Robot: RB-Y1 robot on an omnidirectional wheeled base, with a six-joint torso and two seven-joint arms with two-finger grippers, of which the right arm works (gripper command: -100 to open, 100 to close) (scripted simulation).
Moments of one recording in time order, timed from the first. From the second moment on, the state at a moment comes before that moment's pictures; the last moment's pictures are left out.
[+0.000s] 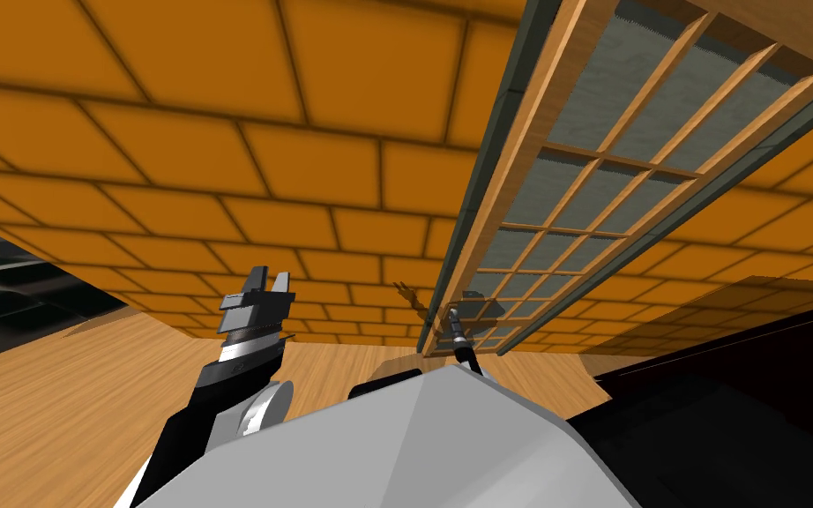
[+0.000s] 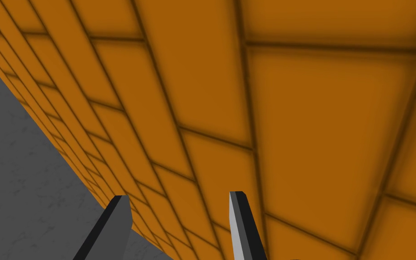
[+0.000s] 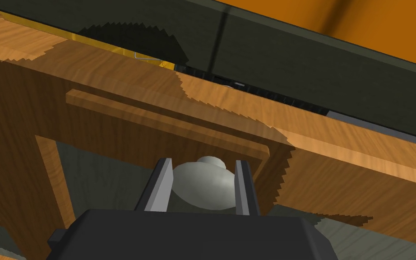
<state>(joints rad) 0.08 -0.27 0.01 -0.70 -0.37 -0.83 0.19</state>
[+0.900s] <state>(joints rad) 0.06 -0.28 0.04 -0.71 -0.40 -0.83 0.04</state>
